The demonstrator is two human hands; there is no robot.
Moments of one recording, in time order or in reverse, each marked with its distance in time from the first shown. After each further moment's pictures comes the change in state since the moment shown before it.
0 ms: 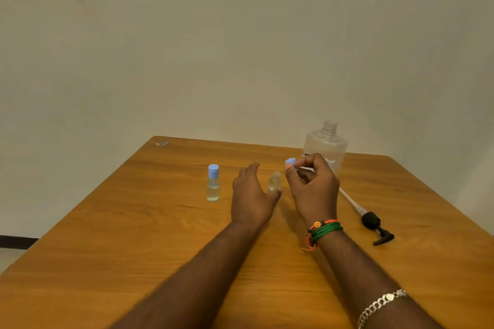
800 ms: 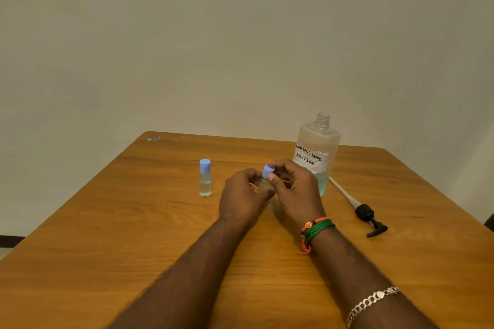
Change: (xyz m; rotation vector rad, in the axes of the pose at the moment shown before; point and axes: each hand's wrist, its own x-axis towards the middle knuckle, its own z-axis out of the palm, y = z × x) left_hand 0.000 -0.016 0.001 -0.094 -0.083 -0.011; right_hand -0.009 0.020 0.000 -0.050 -0.330 0.080
